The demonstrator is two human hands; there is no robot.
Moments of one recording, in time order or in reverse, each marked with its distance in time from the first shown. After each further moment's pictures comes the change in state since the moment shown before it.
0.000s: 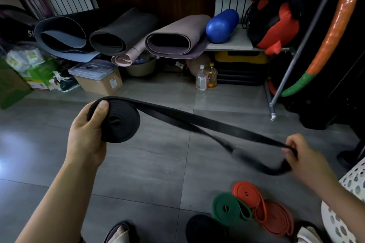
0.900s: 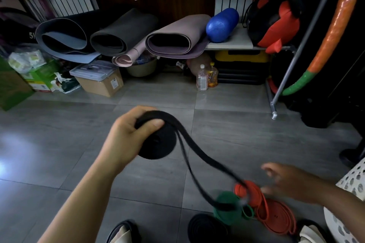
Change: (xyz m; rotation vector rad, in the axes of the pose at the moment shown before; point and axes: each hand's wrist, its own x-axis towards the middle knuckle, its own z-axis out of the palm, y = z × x) left_hand -0.038 0.013 0.038 0.575 -0.439 0.162; right_hand -0.016 -0.013 0.002 -0.248 -0.750 -0.043
